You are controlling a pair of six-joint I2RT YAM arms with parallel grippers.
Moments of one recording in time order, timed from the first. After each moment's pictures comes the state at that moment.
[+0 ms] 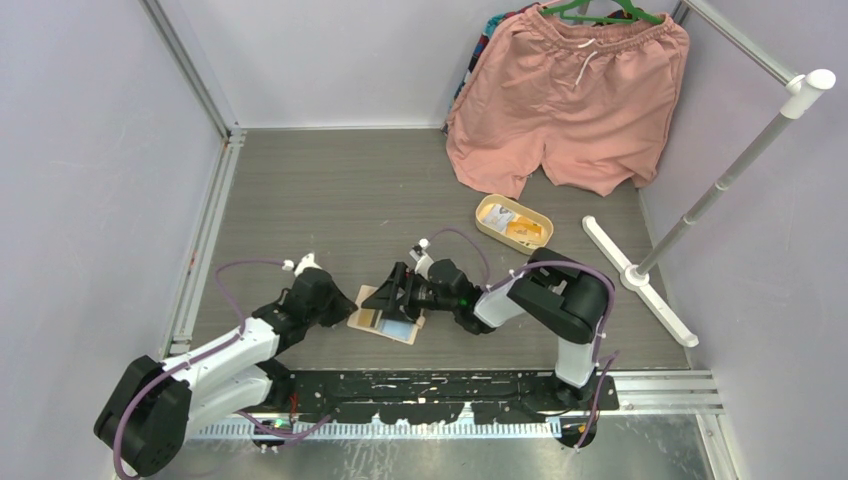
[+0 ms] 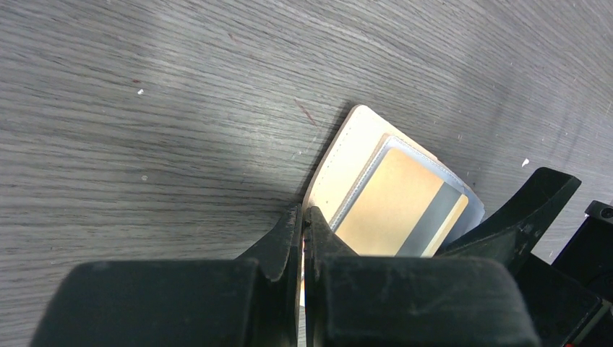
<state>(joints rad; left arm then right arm) -0.57 0.96 0.26 -0.11 -0.09 -0.97 0.96 1.84 0.59 0.94 -0.36 1.29</state>
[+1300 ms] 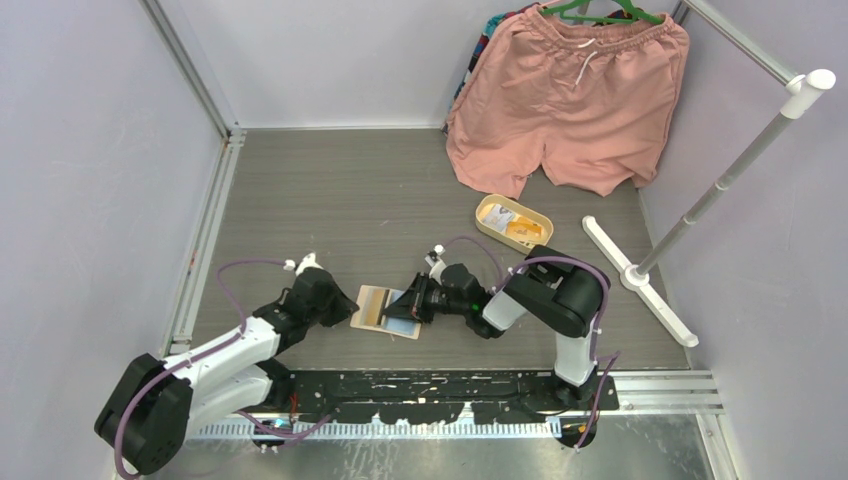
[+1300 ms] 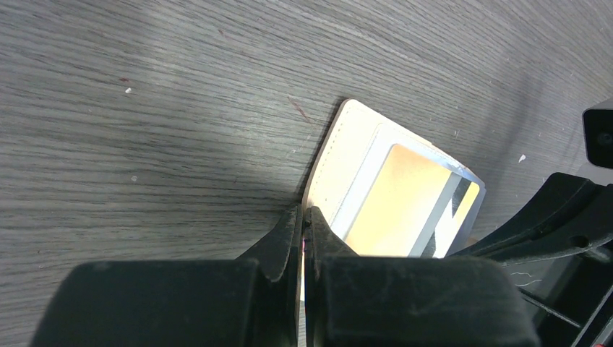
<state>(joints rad) -0.57 0.97 0.26 -0.10 -0.07 -0.97 0.91 1.87 0.49 1.02 -0.37 1.34</state>
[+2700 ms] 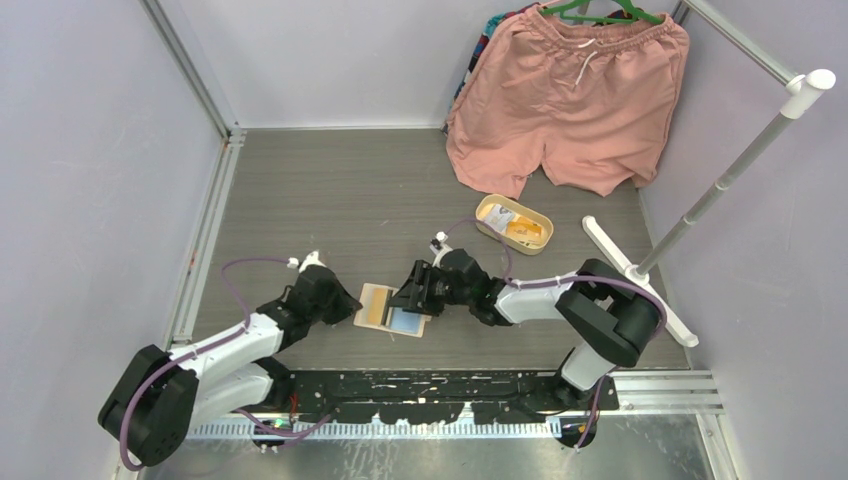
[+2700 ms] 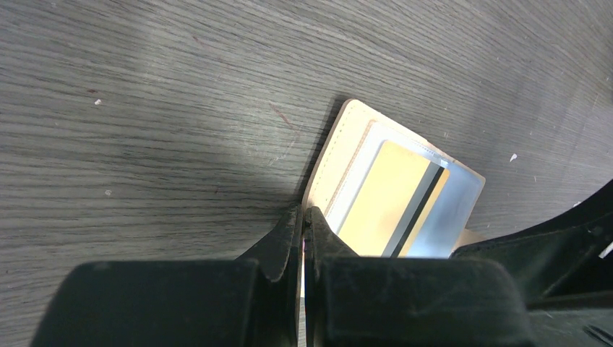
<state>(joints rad) -0.57 1.02 0.27 -0.06 -0.05 -0.97 0.88 1.58 0.57 0.50 -0.30 1.09</state>
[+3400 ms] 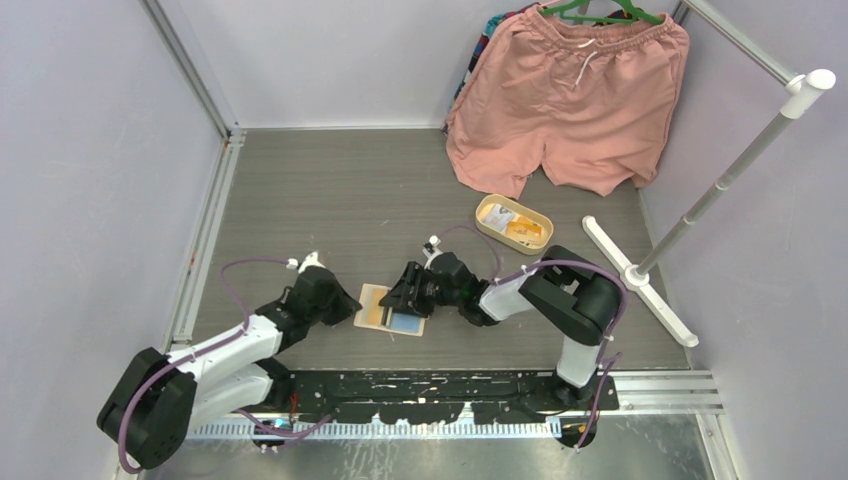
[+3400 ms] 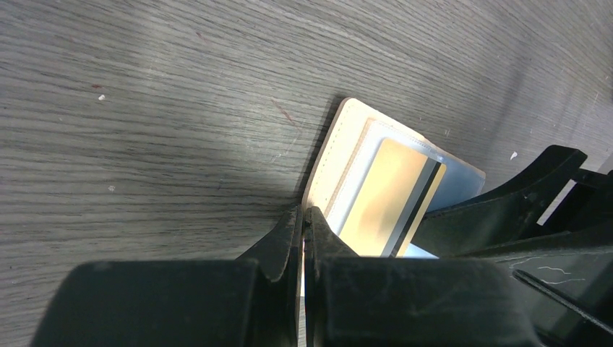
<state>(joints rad) -0.57 1.00 0.26 -0.06 -0.05 -0.97 0.90 1.77 0.60 0.65 -0.30 1.18</state>
